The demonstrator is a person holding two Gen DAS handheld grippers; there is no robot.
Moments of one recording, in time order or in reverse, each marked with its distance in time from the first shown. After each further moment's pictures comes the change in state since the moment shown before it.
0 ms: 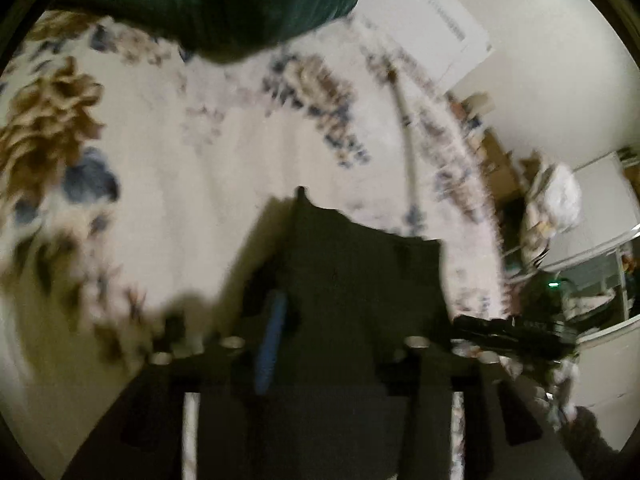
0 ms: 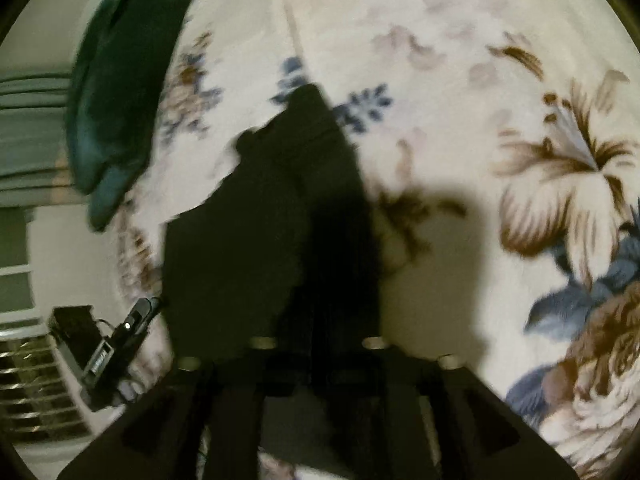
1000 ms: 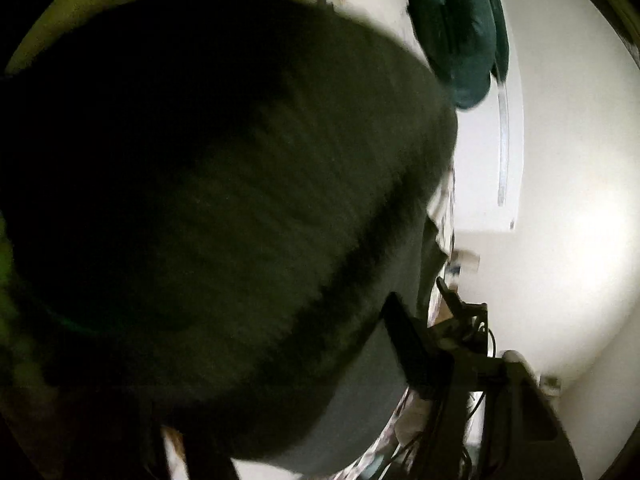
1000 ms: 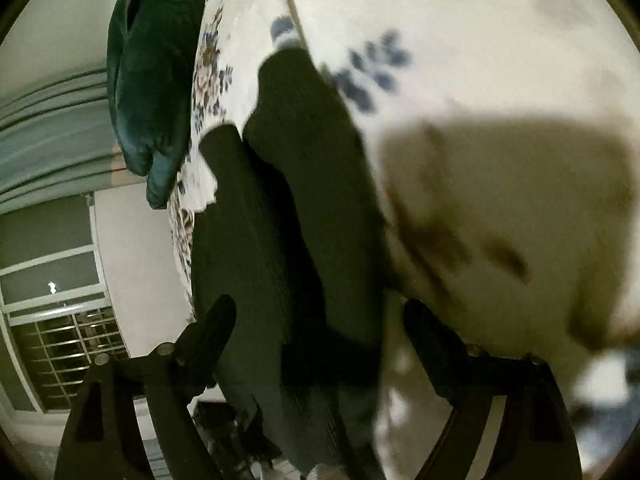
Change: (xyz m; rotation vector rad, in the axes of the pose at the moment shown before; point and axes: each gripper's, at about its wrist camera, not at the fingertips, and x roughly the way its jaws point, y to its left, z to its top) left arm 0.066 0.043 -0.171 -0.787 -0.242 -0.218; right arm 0.067 -0.037 0.039 0.002 0.134 0.270
